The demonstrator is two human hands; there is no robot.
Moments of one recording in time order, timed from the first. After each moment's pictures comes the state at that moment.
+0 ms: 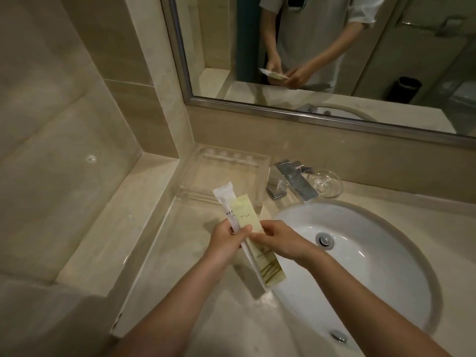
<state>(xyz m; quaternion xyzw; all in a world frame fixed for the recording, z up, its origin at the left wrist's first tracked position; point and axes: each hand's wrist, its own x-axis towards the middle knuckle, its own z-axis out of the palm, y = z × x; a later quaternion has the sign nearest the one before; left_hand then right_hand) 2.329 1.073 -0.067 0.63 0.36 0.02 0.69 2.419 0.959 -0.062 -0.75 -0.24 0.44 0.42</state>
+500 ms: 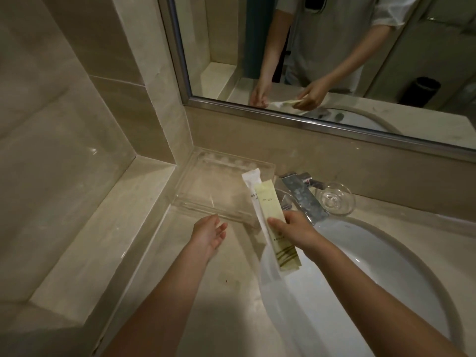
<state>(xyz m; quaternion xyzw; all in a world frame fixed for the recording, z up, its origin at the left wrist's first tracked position) 2.400 1.144 -0.133 0.35 0.54 0.07 0.76 2.496 0.978 -0.083 -0.81 -0.13 0.38 0.44</state>
